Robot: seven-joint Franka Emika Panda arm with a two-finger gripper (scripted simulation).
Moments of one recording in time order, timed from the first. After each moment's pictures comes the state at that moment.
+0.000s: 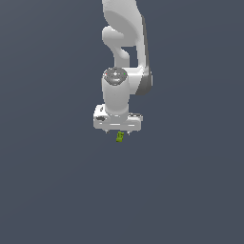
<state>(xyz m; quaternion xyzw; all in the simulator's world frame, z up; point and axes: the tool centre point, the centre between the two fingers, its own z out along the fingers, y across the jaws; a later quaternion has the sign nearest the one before) -0.018 -0.019 0.127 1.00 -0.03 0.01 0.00</state>
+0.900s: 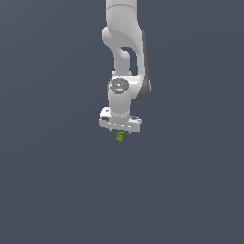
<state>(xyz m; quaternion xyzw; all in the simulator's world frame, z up) -0.067 -0.010 0.063 1.00 -0.09 0.00 0.00</state>
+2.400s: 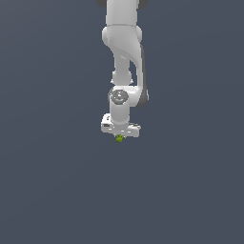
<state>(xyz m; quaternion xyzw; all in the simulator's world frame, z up) -0.069 -0.010 0.013 1.00 -0.09 0.00 0.00</state>
